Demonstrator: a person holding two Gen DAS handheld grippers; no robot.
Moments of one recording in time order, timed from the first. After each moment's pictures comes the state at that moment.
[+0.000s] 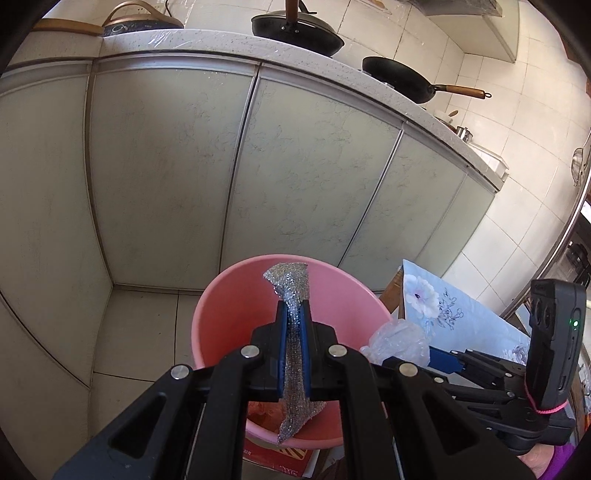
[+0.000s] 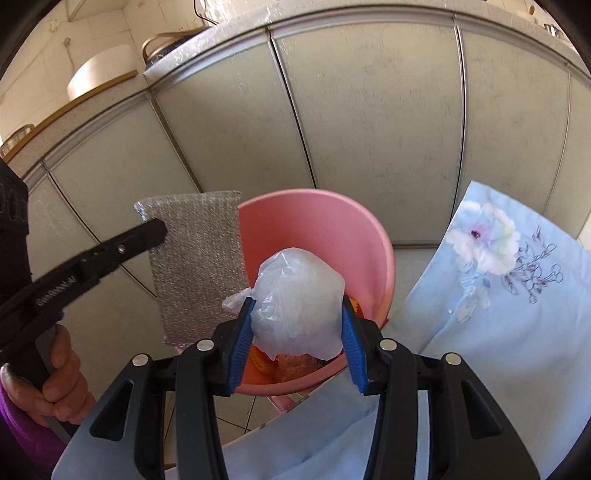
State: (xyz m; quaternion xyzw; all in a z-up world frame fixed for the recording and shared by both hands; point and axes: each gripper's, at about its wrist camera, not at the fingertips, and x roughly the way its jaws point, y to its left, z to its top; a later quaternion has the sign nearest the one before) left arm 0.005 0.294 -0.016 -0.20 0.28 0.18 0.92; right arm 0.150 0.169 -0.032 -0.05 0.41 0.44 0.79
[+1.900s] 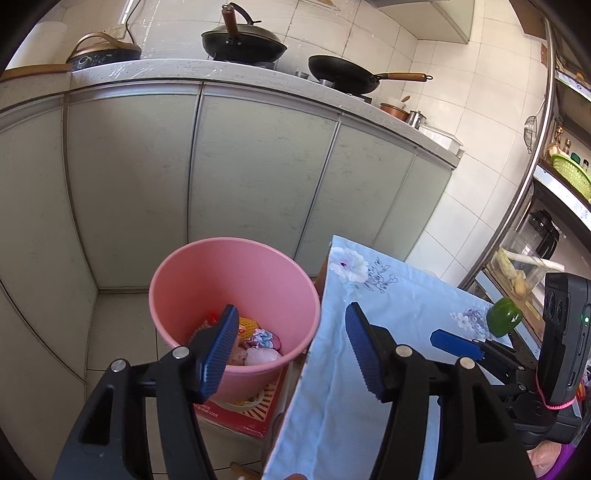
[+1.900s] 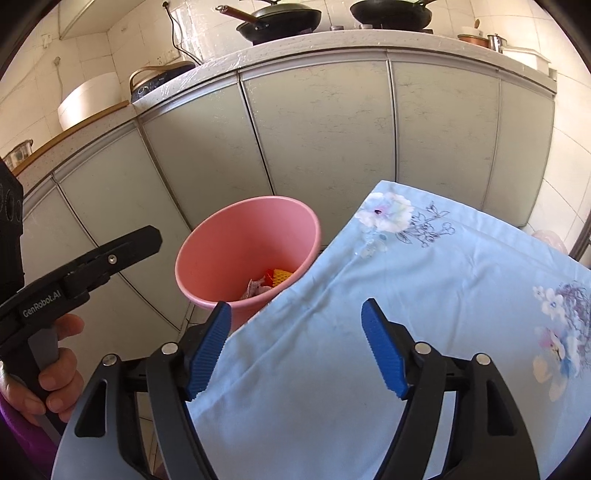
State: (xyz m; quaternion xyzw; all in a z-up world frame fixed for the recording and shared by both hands) left arm -0.040 0.200 0.029 -0.17 0.29 0.11 0.94; right arm 0.080 0.047 0.019 -0.03 0.38 0.37 0.85
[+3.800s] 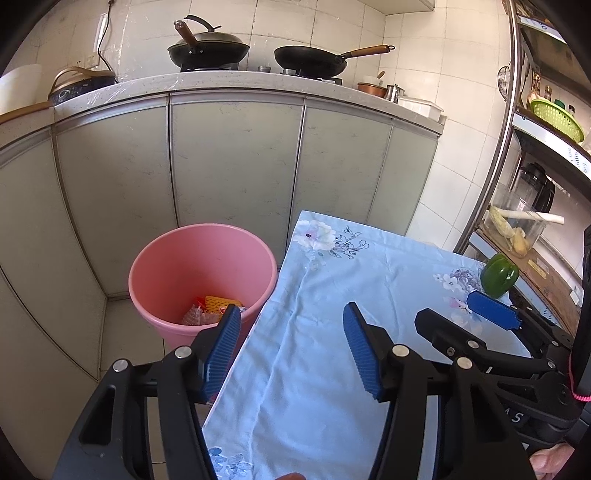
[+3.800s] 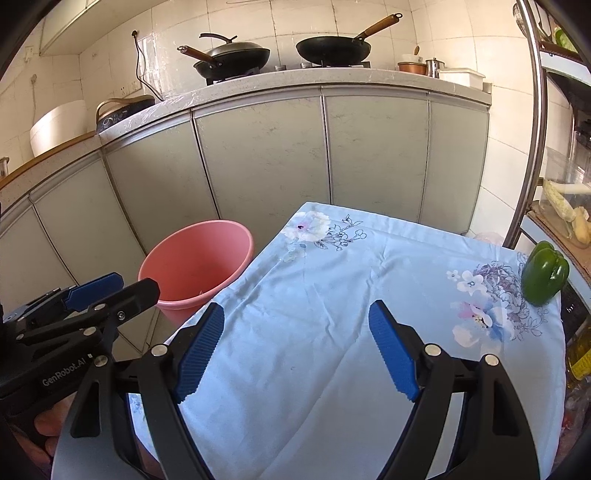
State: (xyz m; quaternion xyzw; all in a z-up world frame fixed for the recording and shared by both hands) left arm -0.048 0.115 0.033 -0.10 0.31 0.12 0.94; right arm 0.047 -0.019 0.035 -0.03 0.32 0.28 0.90
